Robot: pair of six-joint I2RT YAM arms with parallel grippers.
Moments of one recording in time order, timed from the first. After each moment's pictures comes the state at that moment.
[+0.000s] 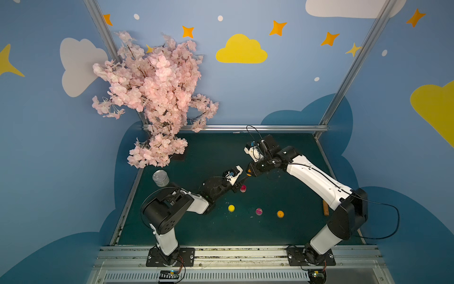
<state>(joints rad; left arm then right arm) -0.69 1.77 0.59 1.19 0.18 0.14 0.66 1.64 1.52 -0.89 -0.22 0.10</state>
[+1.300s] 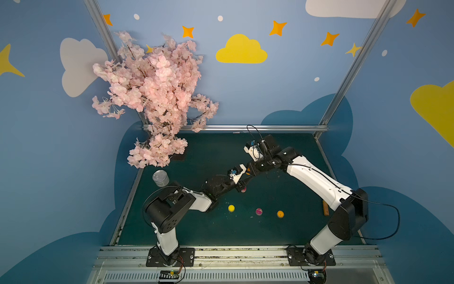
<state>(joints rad) -0.71 1.79 0.66 1.18 0.28 0.08 0.66 1.64 1.50 -0.84 -0.22 0.11</state>
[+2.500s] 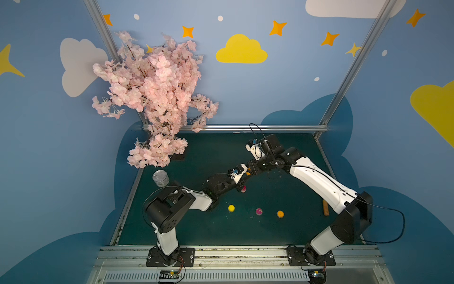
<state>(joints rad) -0.71 1.79 0.68 1.11 0.27 0.11 0.66 1.59 1.49 -0.82 -0.19 0.13</state>
